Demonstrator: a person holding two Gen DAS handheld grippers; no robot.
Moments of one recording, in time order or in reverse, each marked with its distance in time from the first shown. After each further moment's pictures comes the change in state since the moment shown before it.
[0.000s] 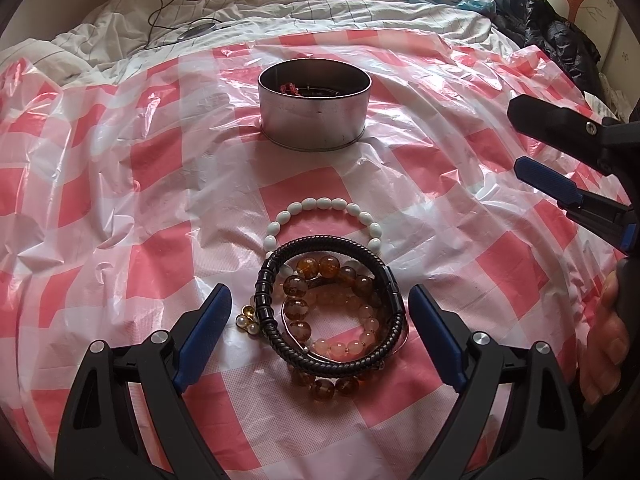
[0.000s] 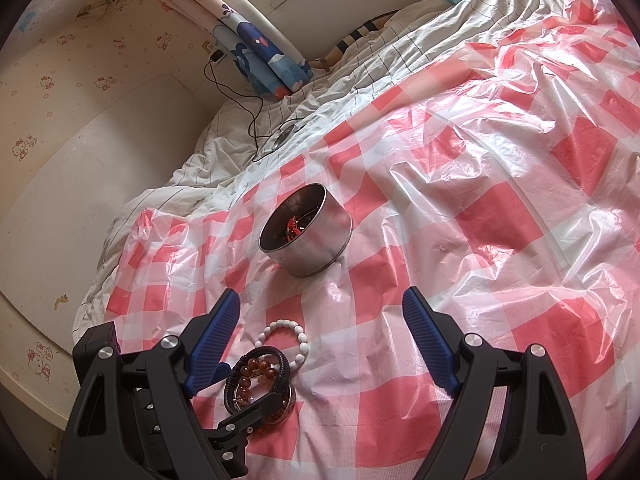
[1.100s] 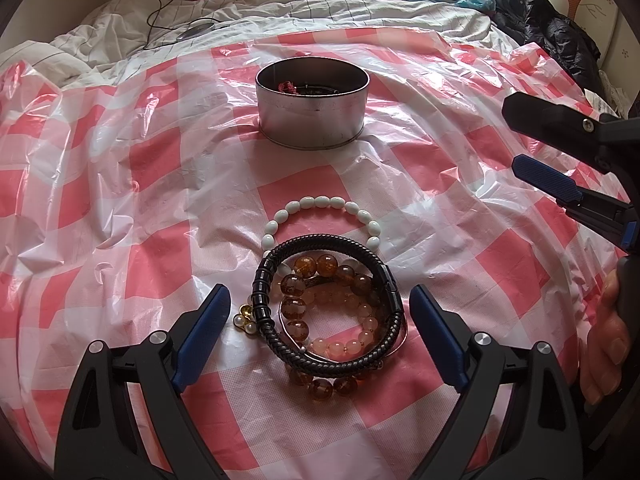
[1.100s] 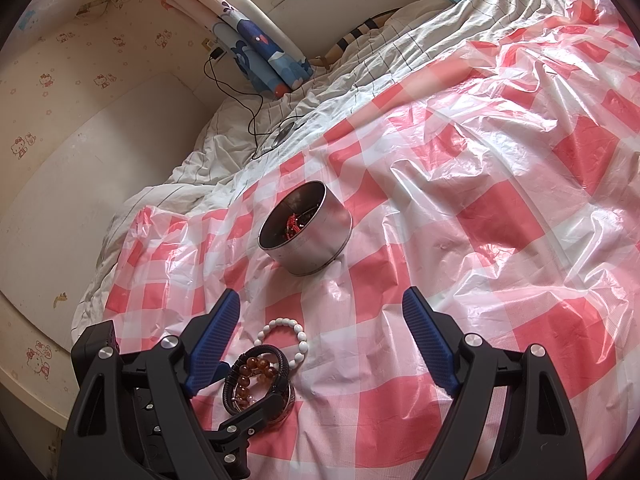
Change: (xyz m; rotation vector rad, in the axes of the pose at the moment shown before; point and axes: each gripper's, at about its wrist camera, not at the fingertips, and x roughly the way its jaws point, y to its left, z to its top) left arm 0.001 -0.001 0.000 0.007 0.003 0.008; right arm 0.001 0.000 -0.001 -0.002 0.002 0.000
